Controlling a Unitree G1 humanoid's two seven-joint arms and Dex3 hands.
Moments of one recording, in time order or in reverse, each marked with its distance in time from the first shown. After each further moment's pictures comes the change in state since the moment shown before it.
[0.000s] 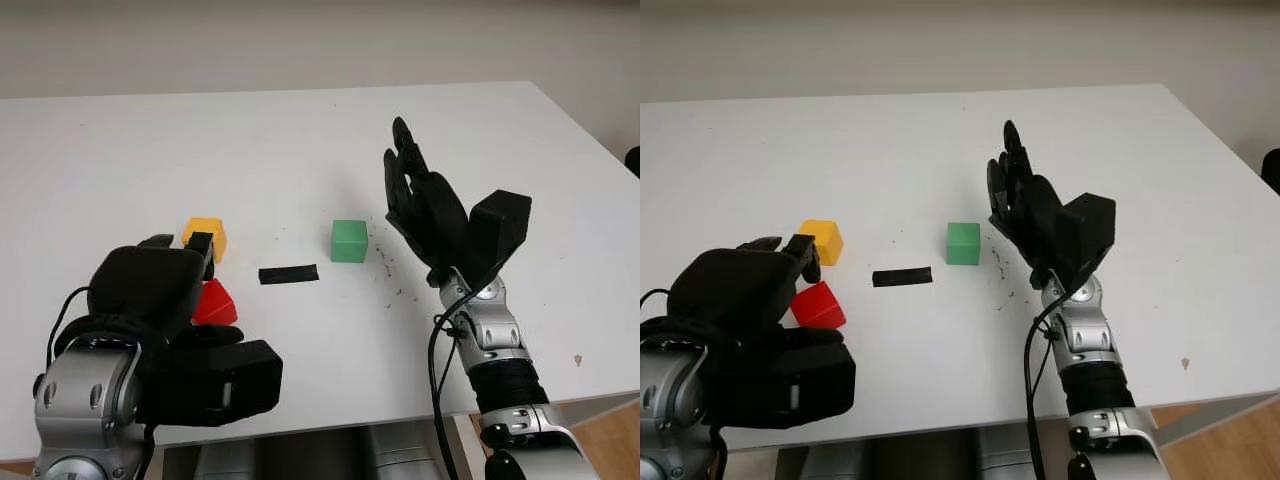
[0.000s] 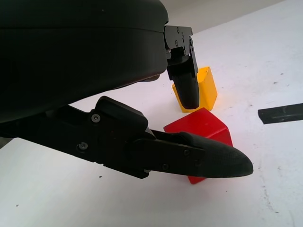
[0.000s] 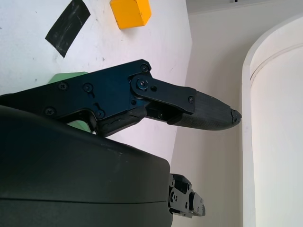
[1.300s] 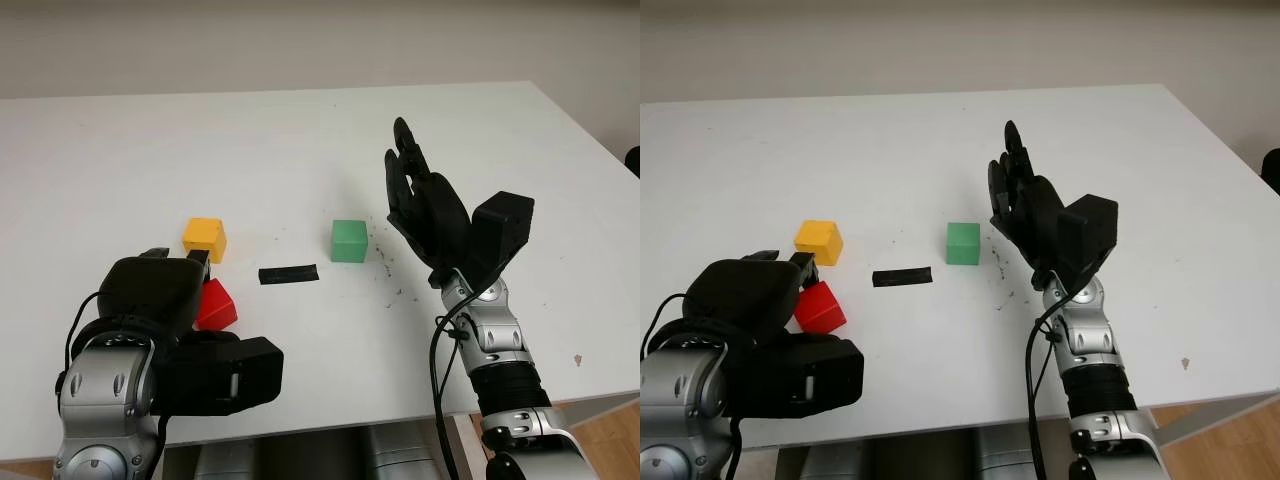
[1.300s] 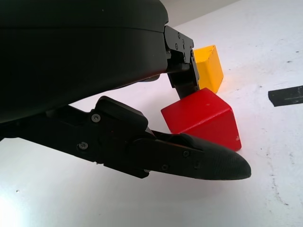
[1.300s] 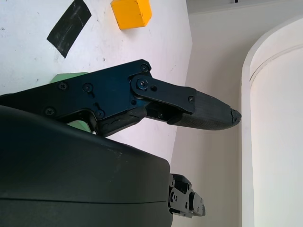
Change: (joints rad) left arm 0.021 -0.036 -0.019 0.098 0.046 0.028 0.081; right arm 0.010 -0.002 -0.003 -0.018 -0.003 0.002 0.009
